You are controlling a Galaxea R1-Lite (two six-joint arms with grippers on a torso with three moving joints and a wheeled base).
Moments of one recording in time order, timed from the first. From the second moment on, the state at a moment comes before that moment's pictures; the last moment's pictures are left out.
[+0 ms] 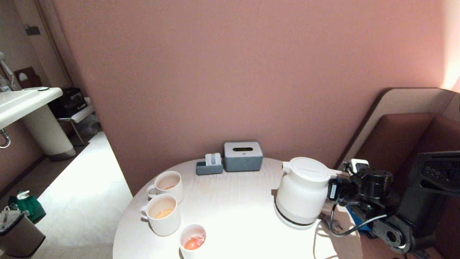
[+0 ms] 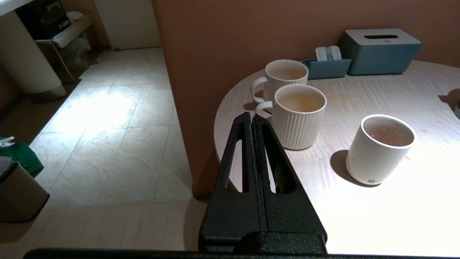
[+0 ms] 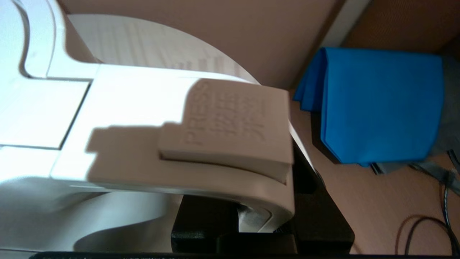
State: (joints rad) left arm 0.01 0.00 0.00 -0.02 0.00 0.01; right arm 0.07 2.21 -0.48 -1.34 -0.27 0.13
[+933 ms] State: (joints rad) left arm 0.01 0.00 0.00 -0.02 0.00 0.01; right arm 0.12 2.25 -0.42 -1.47 -0.26 0.03
